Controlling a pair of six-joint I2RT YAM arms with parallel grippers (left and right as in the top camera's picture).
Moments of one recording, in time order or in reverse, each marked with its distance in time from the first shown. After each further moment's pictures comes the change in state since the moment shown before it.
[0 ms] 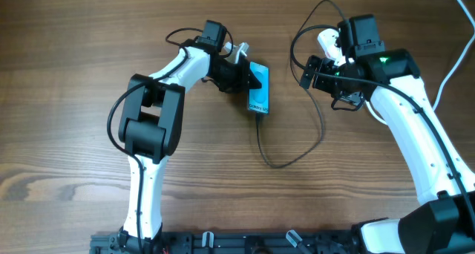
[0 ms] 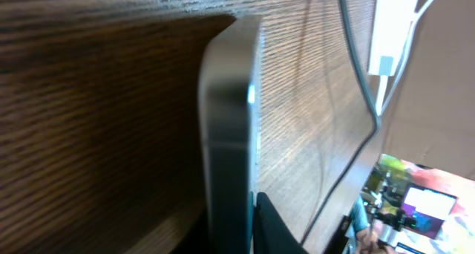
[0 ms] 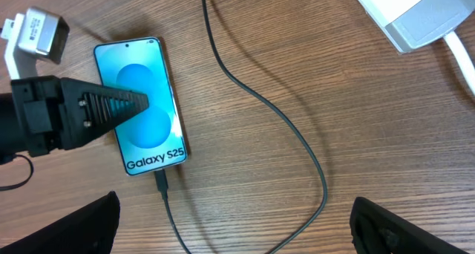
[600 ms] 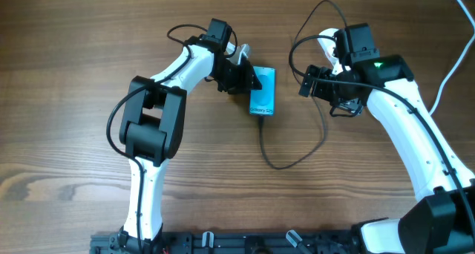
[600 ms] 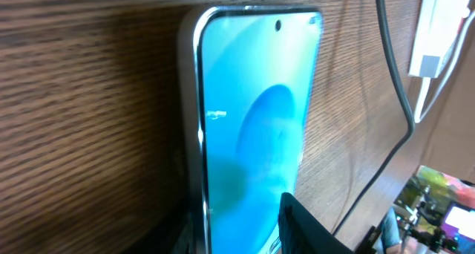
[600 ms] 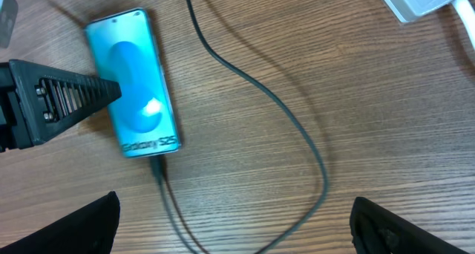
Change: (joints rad) left arm -0.016 -0.020 0.027 -0.094 -0.137 0.008; right arm 0.000 0.000 -0.077 0.020 0.000 0.002
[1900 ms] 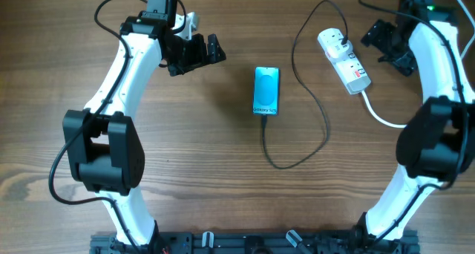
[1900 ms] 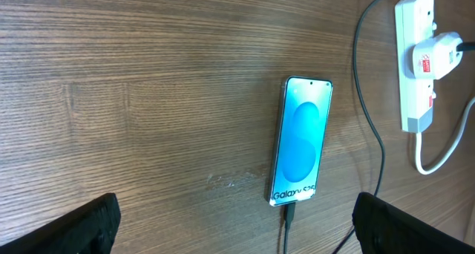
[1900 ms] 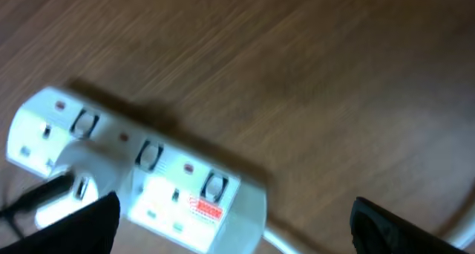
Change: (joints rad) left arm 0.195 -0.336 -0.027 -0.180 -0.231 0.037; right arm -0.366 0.515 0.496 0.002 0.204 0.016
